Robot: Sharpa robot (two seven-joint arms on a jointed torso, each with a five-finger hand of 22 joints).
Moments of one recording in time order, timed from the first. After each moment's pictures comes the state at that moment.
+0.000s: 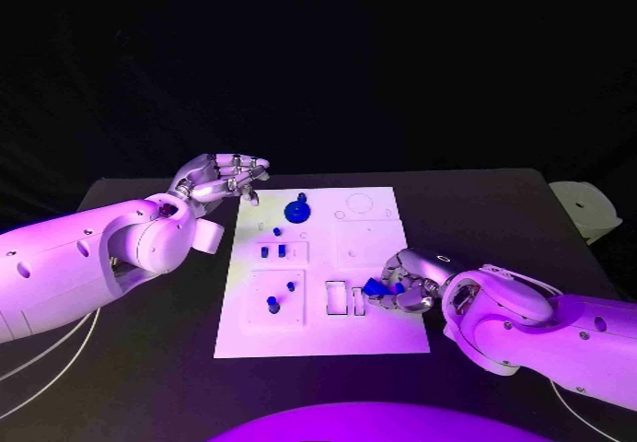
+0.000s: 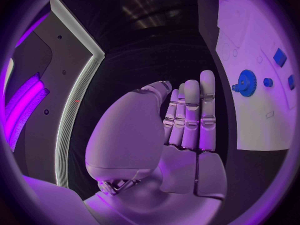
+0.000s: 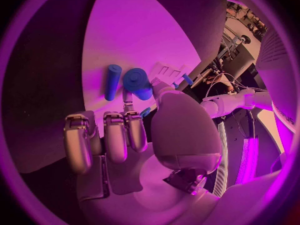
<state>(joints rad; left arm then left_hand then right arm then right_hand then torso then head) 1.18 -0.89 -0.03 1.46 -0.12 -0.19 0.36 1.50 -0.18 0.41 0.24 0.29 0.88 0.18 0.27 0.30 0.98 0.11 0.49 0.20 1.11 0.04 1.11 0.44 0.18 1.07 0.12 0.83 0.55 1.04 -1.00 -0.13 1.89 -1.48 -0.38 -0.53 1.18 -0.17 0.21 0.29 0.14 0.87 0.12 0.42 0.48 1.46 0.04 1.51 1.31 1.47 -0.03 1.54 1.31 0.01 1.47 0.07 1.57 1.31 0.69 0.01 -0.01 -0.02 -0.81</state>
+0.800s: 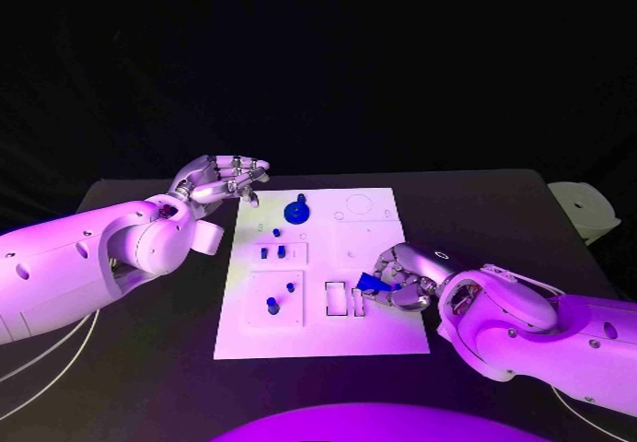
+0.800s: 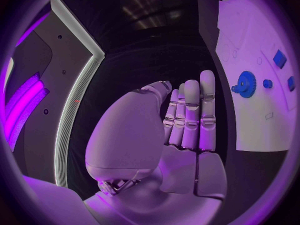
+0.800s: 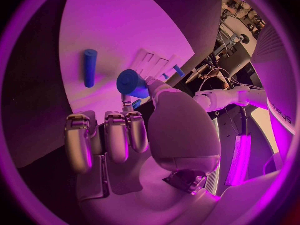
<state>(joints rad) 1.18 -0.88 -0.03 1.46 -0.12 -0.19 0.35 1.50 -0.18 0.41 0.24 0.29 0.88 0.18 0.27 0.30 0.98 0.11 0.49 0.20 1.11 0.04 1.11 0.44 0.18 1.07 0.12 0.83 0.55 1.05 -1.01 -0.13 1.96 -1.51 -0.46 -0.54 1.26 -0.12 0.32 0.27 0.17 0.91 0.12 0.46 0.48 1.46 0.00 1.52 1.31 1.47 -0.06 1.55 1.31 0.01 1.47 0.05 1.57 1.31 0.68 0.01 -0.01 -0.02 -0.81</state>
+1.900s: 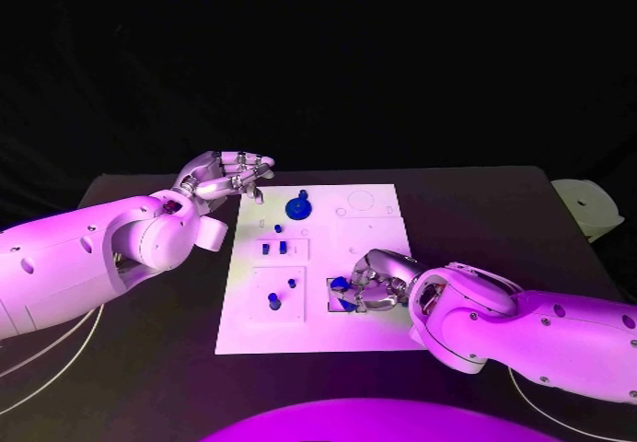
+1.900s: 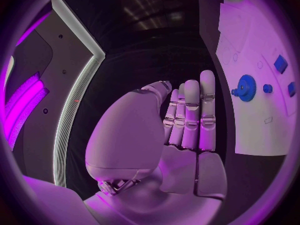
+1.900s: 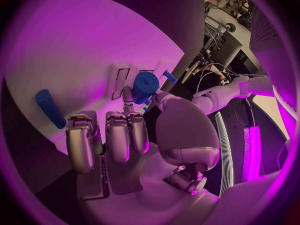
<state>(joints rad) 1.18 -0.88 -0.03 1.47 -0.12 -0.18 0.35 1.50 -0.18 0.41 0.24 0.29 0.88 0.18 0.27 0.30 0.98 0.11 0.49 0.20 1.11 0.04 1.11 0.44 0.18 1.07 0.12 0.83 0.55 1.04 -0.87 -0.13 1.88 -1.34 -0.40 -0.53 1.04 -0.06 0.34 0.29 0.16 0.94 0.13 0.54 0.53 1.47 -0.03 1.54 1.31 1.47 -0.09 1.56 1.31 0.01 1.47 0.02 1.57 1.31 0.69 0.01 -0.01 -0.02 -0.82</state>
